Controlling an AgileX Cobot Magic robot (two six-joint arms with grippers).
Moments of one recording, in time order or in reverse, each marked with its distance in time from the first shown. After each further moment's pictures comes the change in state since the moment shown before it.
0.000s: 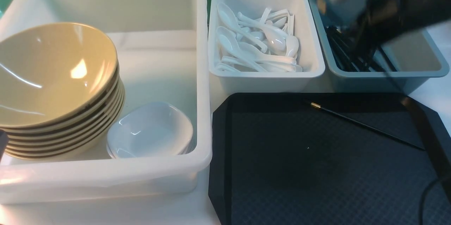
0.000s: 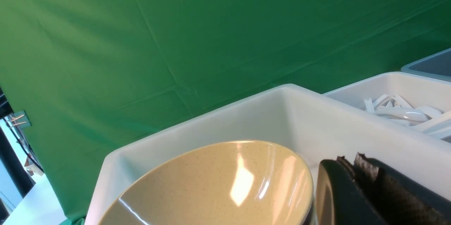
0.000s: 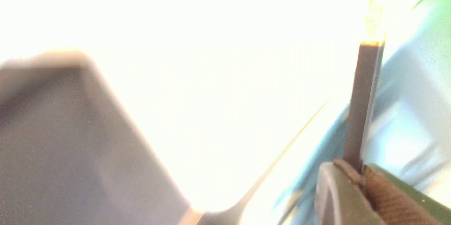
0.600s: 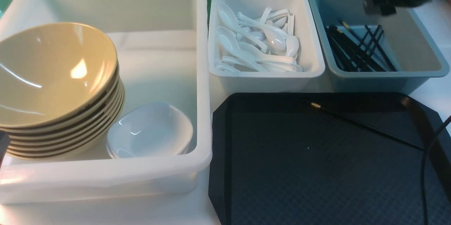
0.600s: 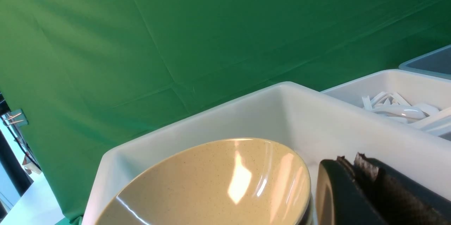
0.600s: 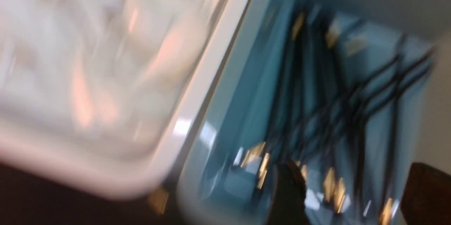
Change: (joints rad) right arm -0.188 0.242 -0.285 0.004 0.431 0.286; left arm 0.000 0.000 0.000 0.000 0.007 0.000
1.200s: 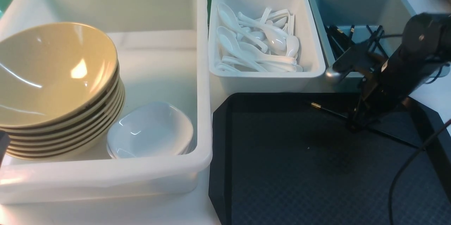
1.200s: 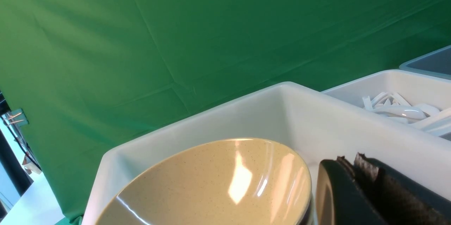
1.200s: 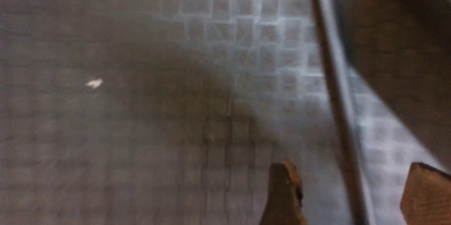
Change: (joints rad) right arm 0.087 0.111 0.369 -0.029 -0.119 -0.303; left arm 0.000 0.000 0.000 0.000 0.000 0.000
